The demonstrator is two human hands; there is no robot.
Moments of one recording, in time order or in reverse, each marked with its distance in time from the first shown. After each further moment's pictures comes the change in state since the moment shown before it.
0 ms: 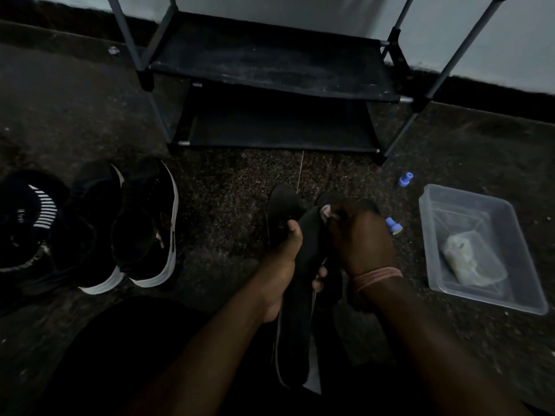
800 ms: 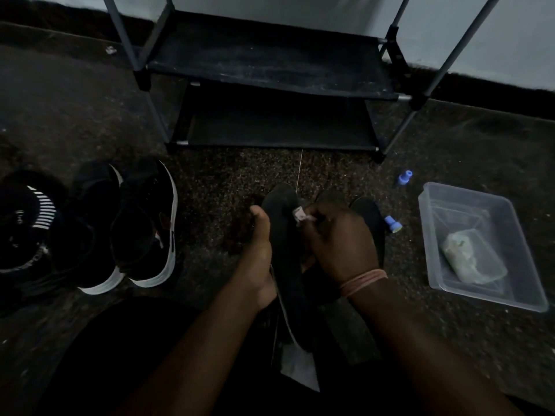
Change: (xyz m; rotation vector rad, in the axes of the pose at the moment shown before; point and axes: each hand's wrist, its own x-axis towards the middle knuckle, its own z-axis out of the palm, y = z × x) left_hand -0.001 0.020 -0.006 -0.291 0.075 0.075; right_hand -0.008 -0.019 0.007 0.210 -0.157 -0.049
